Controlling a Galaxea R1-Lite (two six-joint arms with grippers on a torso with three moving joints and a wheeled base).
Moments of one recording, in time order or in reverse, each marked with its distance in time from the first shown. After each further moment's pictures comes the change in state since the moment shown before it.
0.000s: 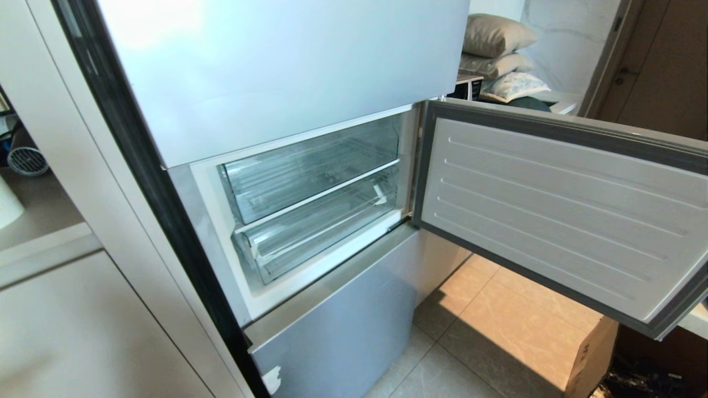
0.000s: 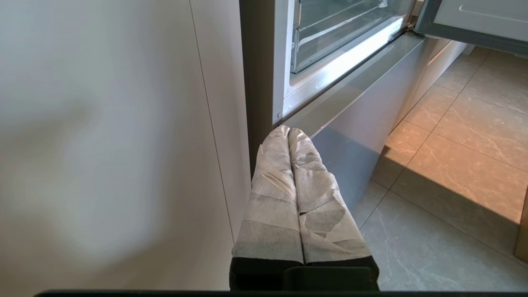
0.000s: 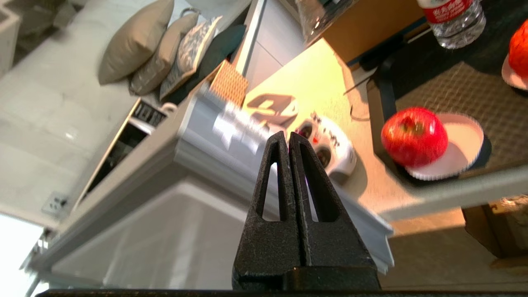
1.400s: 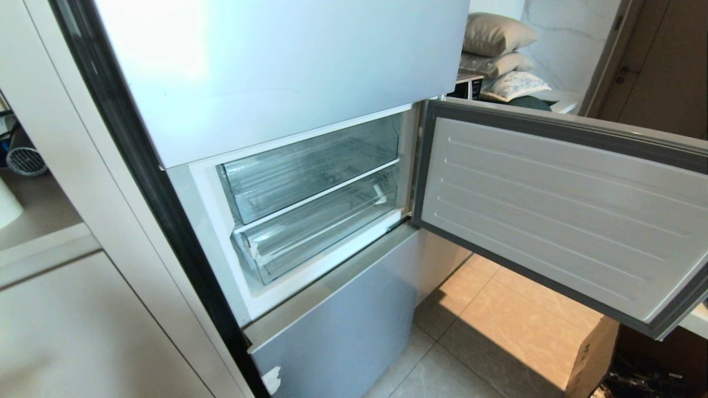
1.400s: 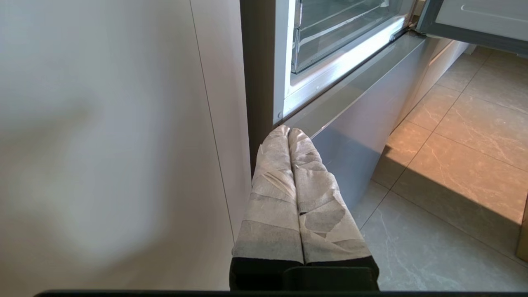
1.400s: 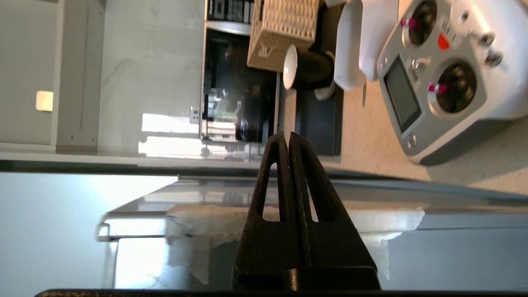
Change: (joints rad) left arm 0.000 0.000 0.000 0.000 0.000 0.000; right arm 0.171 0.680 -0.582 0.047 0.429 0.422
